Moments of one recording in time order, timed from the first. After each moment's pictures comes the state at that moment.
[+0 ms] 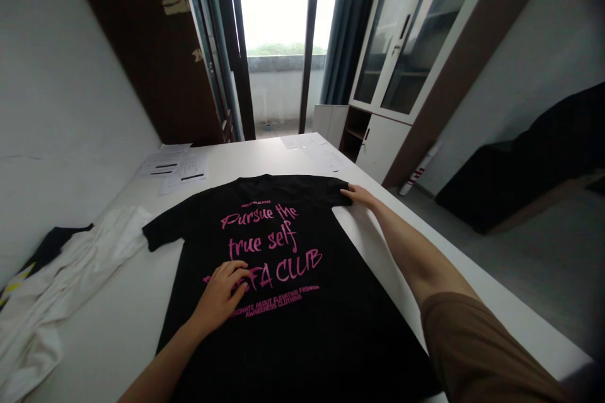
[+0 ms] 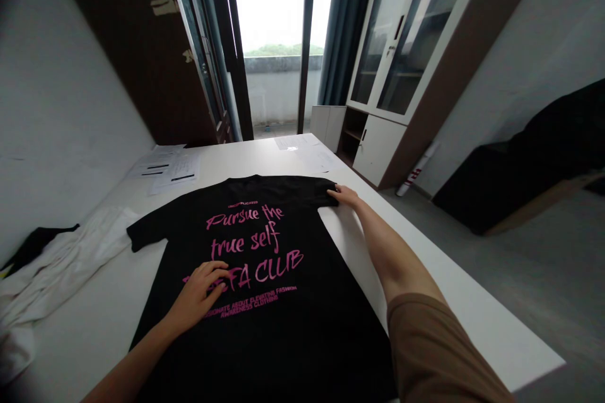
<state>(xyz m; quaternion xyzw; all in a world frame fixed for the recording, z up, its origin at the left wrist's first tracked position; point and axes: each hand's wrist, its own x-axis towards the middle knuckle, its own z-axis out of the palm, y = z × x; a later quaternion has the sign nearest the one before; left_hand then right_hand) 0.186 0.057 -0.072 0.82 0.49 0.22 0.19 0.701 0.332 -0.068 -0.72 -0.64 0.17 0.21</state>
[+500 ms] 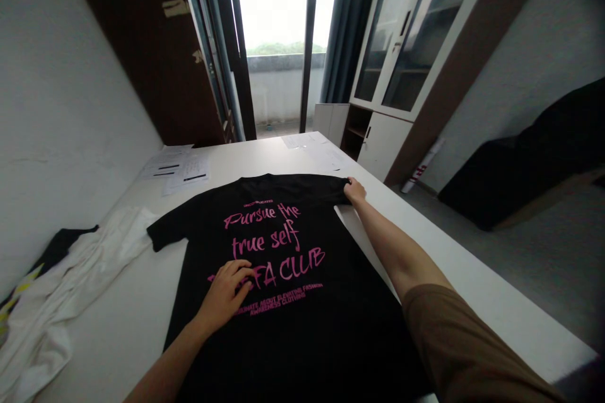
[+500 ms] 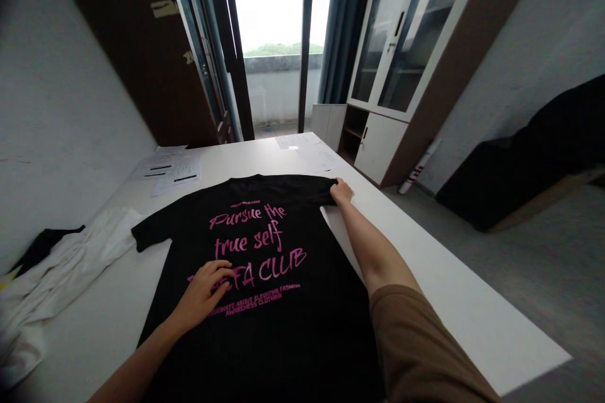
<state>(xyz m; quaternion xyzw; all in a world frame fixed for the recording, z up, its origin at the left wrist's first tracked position) 0.187 0.055 -0.072 0.82 0.49 0.22 0.19 0.665 0.348 -0.092 -0.82 -0.50 0.08 0.26</state>
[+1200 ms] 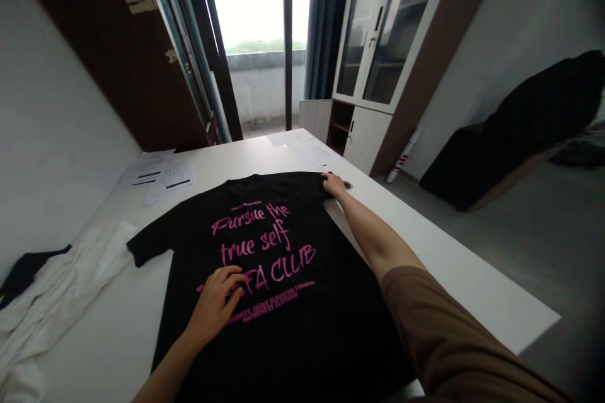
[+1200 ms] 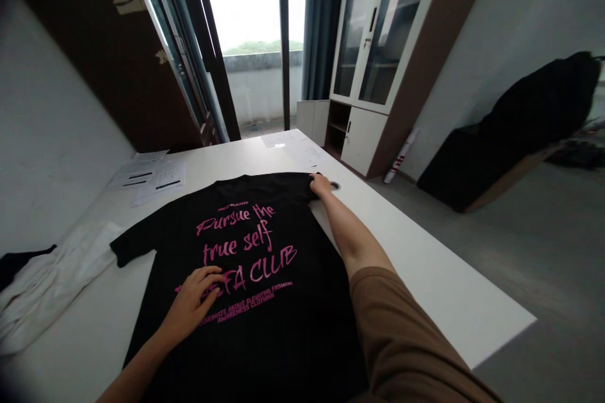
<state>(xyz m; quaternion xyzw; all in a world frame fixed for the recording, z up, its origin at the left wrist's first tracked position) 0.186 0.059 -0.079 0.83 0.49 0.22 0.17 0.650 0.359 -0.083 -0.76 -0.61 0.09 0.20</state>
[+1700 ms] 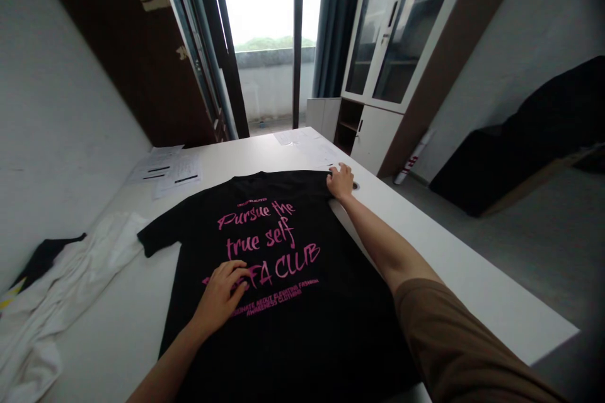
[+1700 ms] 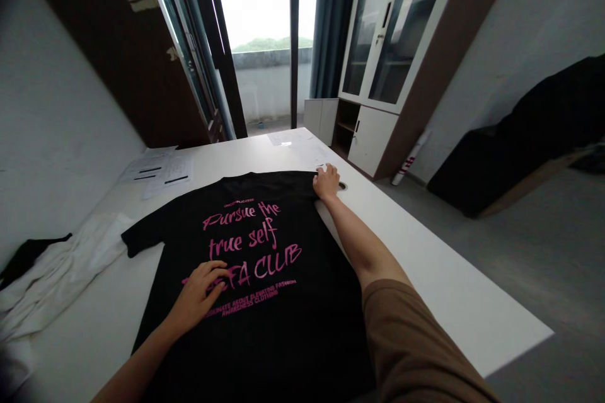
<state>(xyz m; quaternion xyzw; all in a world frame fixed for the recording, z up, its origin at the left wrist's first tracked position) 0.185 0.059 -0.081 0.83 0.49 0.22 0.18 0.635 0.344 -0.089 -0.74 -0.62 -0.08 0.24</state>
